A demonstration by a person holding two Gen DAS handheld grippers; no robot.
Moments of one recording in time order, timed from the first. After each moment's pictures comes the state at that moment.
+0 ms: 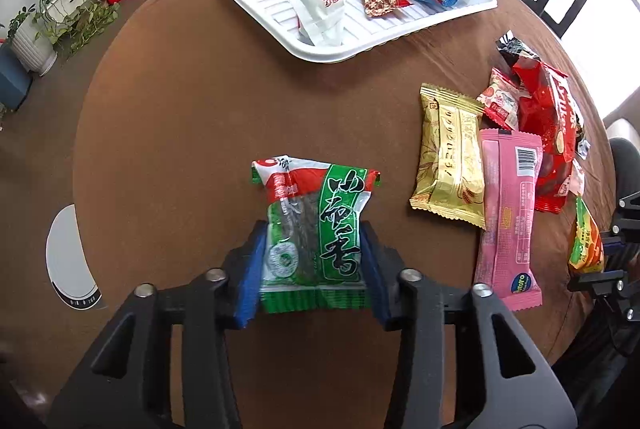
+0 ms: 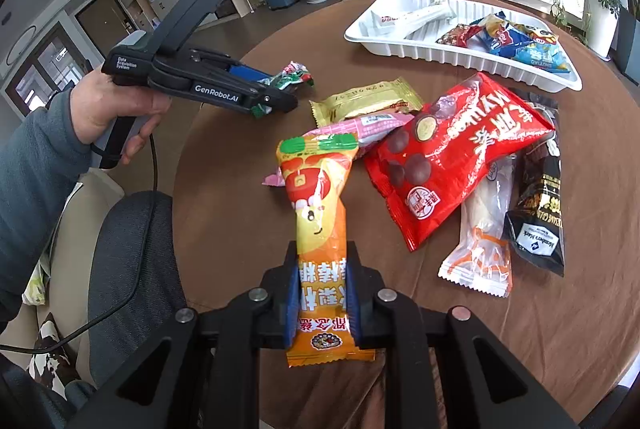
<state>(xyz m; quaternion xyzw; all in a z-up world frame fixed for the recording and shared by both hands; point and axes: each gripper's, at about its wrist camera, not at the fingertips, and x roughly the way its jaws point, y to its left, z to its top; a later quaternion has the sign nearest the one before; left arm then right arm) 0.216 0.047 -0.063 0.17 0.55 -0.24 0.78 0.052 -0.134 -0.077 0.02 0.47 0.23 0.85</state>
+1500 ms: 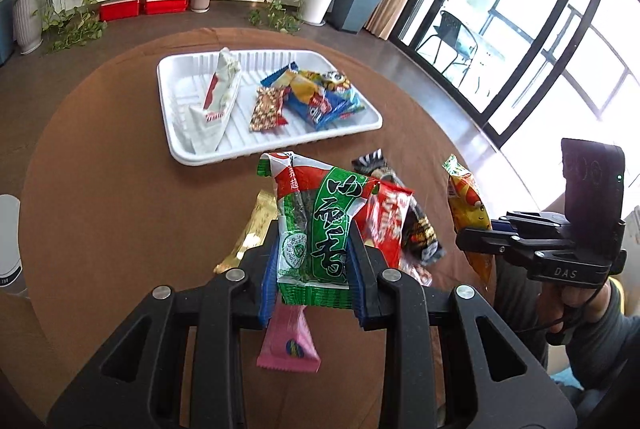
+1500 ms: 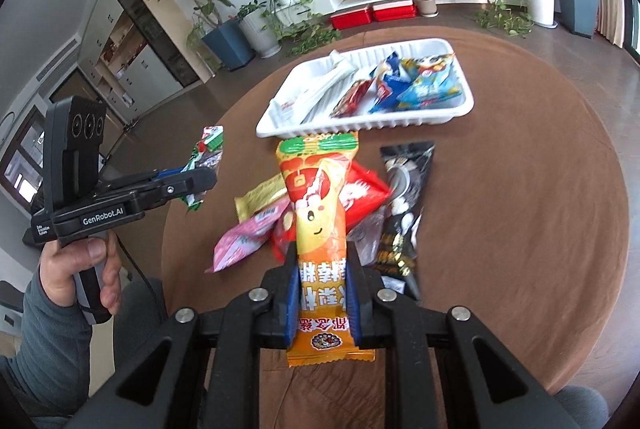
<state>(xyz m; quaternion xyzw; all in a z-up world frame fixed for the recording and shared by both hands) 0.134 0.008 0.026 -0.03 0.44 -0.32 0.84 0.068 -0.240 -0.025 0.13 0.42 0.16 0.88</state>
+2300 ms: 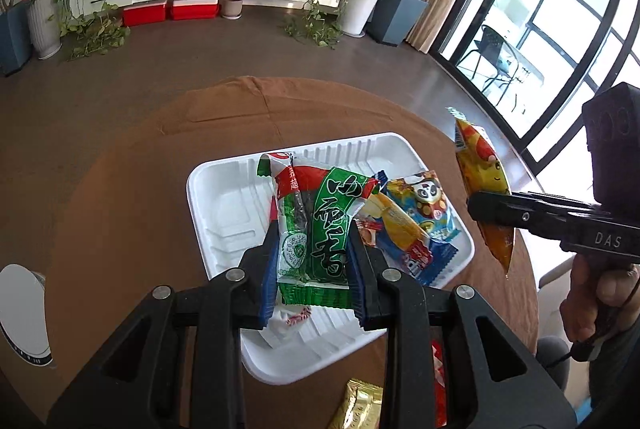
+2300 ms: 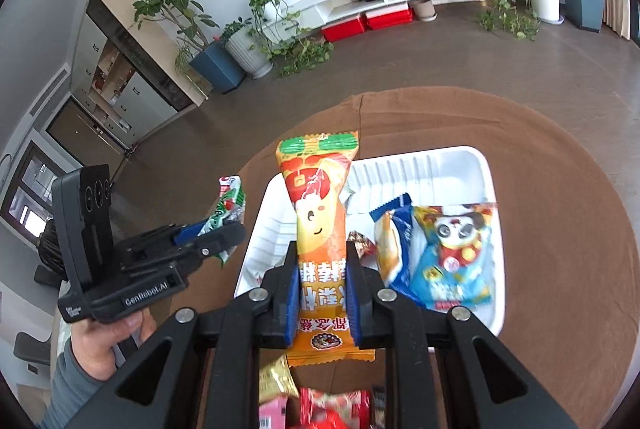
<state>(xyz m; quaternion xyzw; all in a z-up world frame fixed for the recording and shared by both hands) 0.342 -0.013 0.049 -0.02 0.45 -0.26 0.85 0.286 -0.252 0.028 0.17 0.43 0.16 0.87</state>
